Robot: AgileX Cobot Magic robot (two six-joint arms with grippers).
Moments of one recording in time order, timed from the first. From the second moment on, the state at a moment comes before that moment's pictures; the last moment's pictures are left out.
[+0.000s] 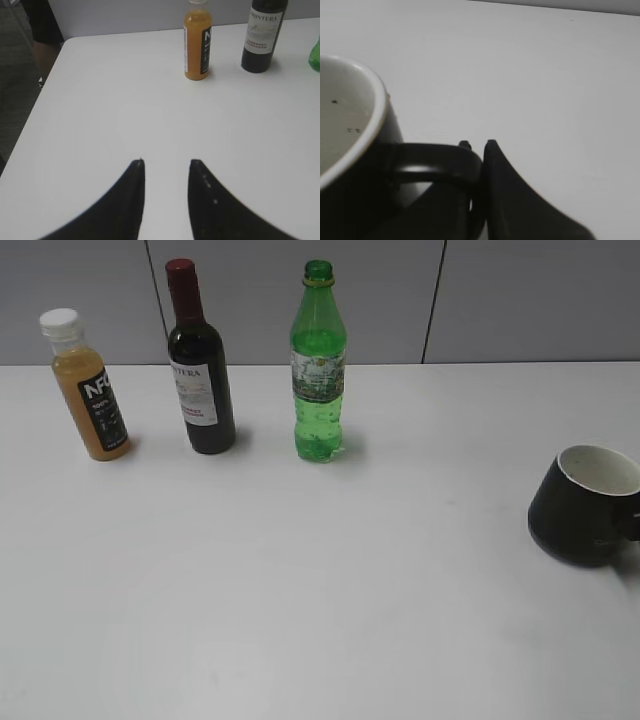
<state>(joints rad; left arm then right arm) -0.07 -0.01 -0.51 -0.02 1.05 0.05 -0.39 2.07 -0.46 -0.56 -1.21 0.00</state>
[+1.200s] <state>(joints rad) -0.07 -0.01 -0.51 -0.02 1.05 0.05 -0.11 1.93 -0.42 -0.58 -1.17 0.13</state>
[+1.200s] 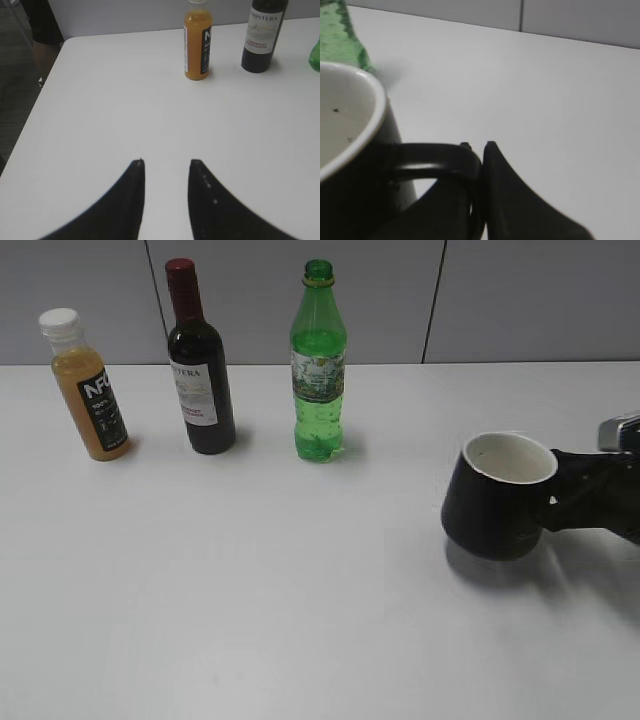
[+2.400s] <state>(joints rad) -0.07 -0.01 -0.51 -0.01 1.05 0.05 0.36 2.17 -0.77 -0.65 -1.16 0.12</state>
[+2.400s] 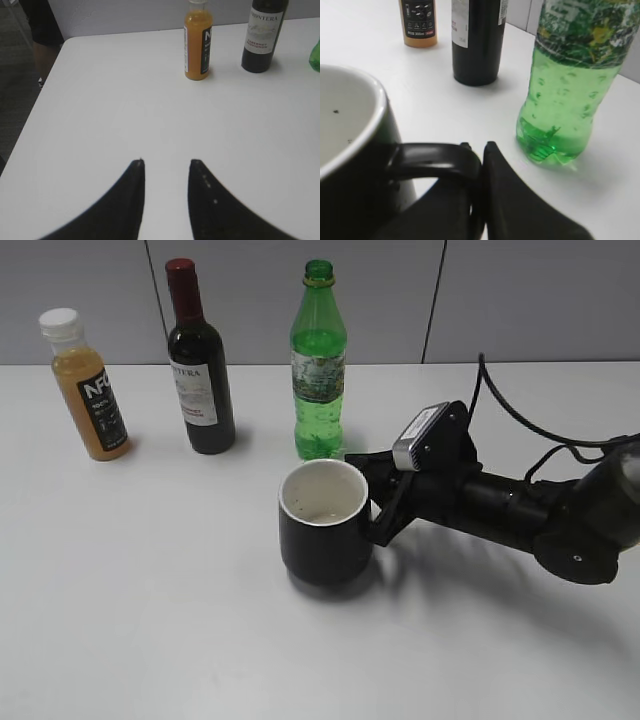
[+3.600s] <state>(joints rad) -0.07 -0.01 -0.51 -0.01 1.05 0.05 0.36 2.20 -0.68 -0.62 -1.21 0.10</state>
